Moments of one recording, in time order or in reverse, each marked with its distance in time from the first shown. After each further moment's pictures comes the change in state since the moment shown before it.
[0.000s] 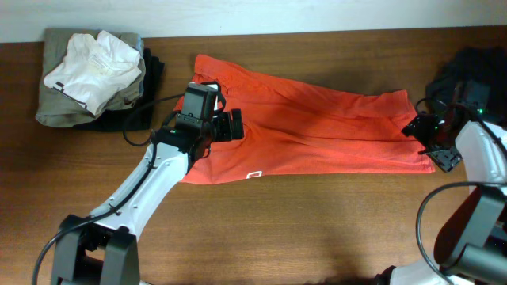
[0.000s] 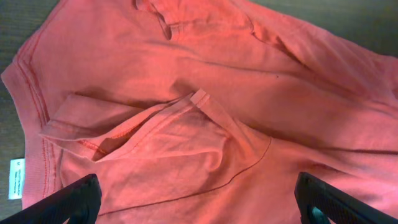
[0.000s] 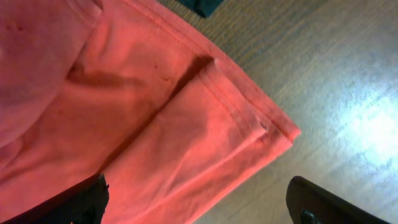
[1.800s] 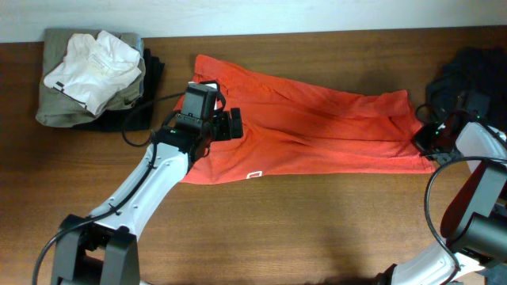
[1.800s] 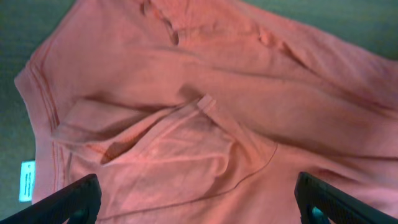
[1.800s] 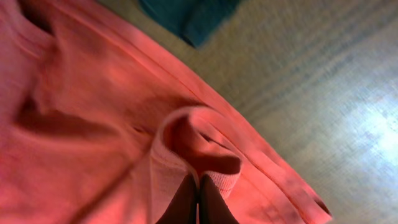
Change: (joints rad) left arm 0.000 0.001 0.000 0.015 -0.029 0.002; right arm -0.069 0.148 -0.028 0.182 -0.084 -0.061
